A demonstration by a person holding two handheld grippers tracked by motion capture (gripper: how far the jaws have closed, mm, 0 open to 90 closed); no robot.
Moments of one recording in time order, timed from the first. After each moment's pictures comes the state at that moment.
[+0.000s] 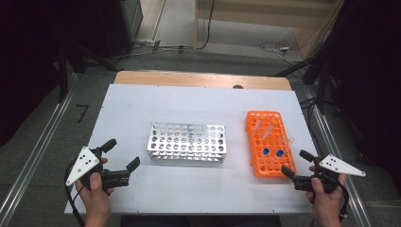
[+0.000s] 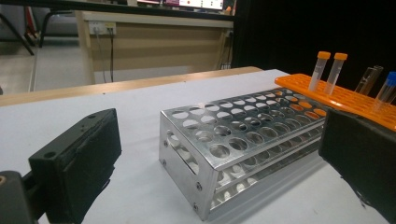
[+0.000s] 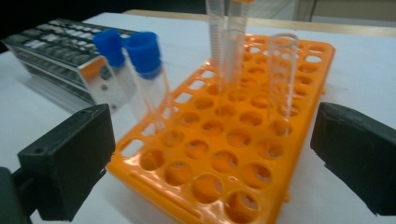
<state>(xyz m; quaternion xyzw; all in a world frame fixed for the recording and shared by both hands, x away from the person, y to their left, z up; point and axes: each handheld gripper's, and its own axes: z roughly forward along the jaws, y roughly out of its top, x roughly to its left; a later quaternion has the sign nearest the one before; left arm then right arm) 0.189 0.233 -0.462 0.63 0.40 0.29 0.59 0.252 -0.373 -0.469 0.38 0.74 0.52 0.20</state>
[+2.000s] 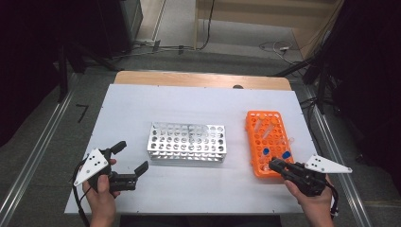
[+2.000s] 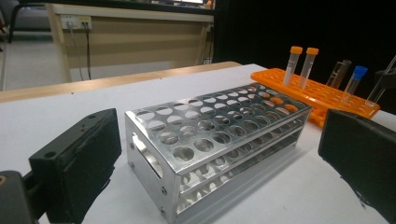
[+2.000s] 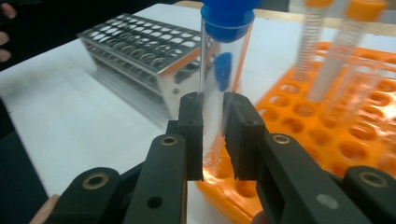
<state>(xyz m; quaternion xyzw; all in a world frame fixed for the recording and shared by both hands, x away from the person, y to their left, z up) 0.187 0.215 -0.459 0.65 0.38 0.27 0.60 0.240 -0.328 -0.447 0.33 0.78 0.52 0.14</state>
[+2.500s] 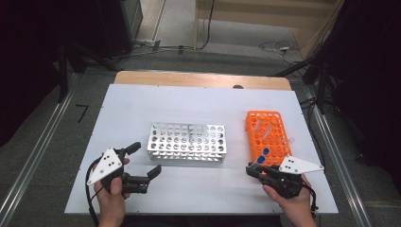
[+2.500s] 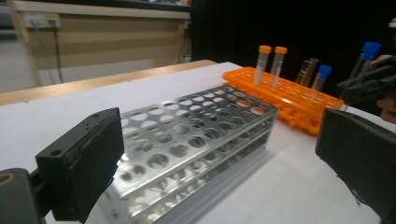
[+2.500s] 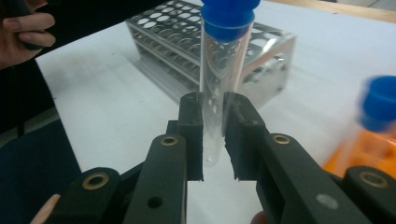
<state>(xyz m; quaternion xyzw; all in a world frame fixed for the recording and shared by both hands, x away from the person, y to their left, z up) 0.189 0.184 -0.451 0.67 0.35 0.23 0.61 0.234 -0.270 -0.450 0.28 0.81 0.51 0.10</state>
